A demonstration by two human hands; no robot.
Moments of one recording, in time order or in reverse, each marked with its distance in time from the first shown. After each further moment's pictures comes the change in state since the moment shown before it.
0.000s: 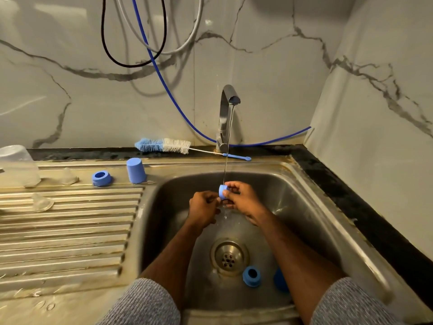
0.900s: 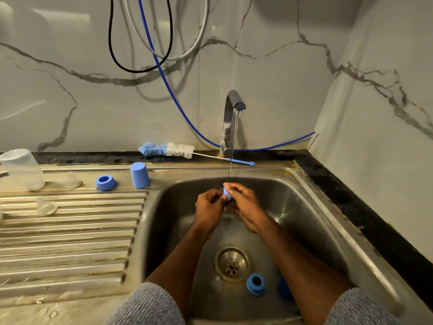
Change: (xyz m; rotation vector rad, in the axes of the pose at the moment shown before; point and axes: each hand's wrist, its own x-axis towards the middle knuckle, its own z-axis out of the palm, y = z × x) left_hand 0.009 0.002 0.011 -0.351 0.026 0.086; right_hand -0.010 -0.013 0.014 0.255 0.020 0.012
